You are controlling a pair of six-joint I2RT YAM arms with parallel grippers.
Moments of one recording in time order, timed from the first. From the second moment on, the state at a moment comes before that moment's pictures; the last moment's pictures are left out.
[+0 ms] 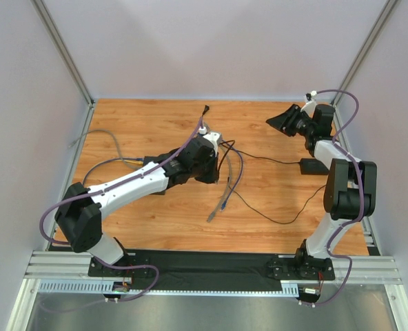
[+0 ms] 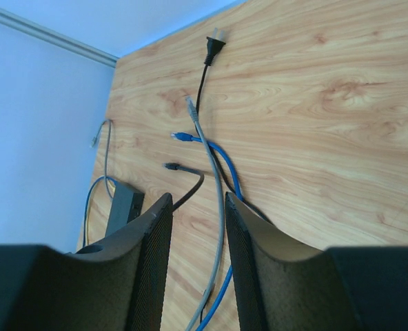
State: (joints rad) left arm -0.86 1.53 1.21 -0.41 -0.04 -0.48; right arm -0.12 1.80 1.16 0.29 -0.75 0.66
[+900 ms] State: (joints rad) left arm -0.88 1.75 1.20 -0.35 -0.01 -0.52; right arm -0.08 1.89 1.19 0.37 -0.81 0.75
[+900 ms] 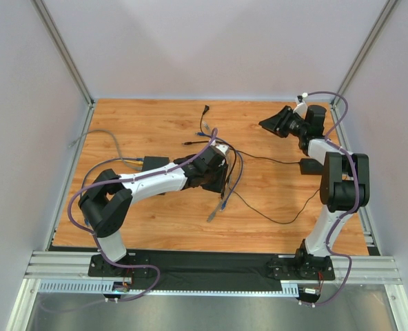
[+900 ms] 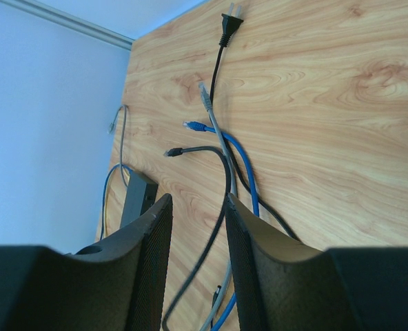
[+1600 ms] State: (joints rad) left arm -0.87 1.47 1.09 -0.35 -0.11 -0.53; right arm -0.02 1.91 1.26 0.29 -0.81 0.70
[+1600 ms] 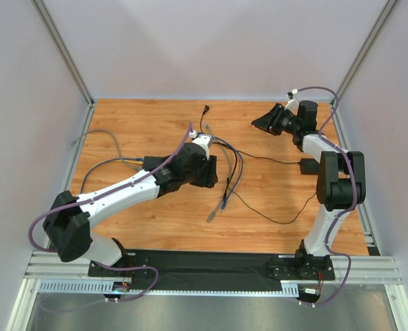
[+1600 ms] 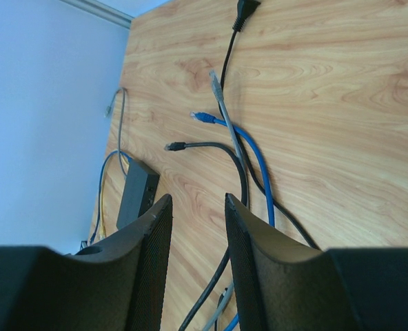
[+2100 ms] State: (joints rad) left arm -0.62 1.03 0.83 -0.38 -0.11 -0.53; right arm 0.20 1.95 1.45 0.06 -0.72 0.56
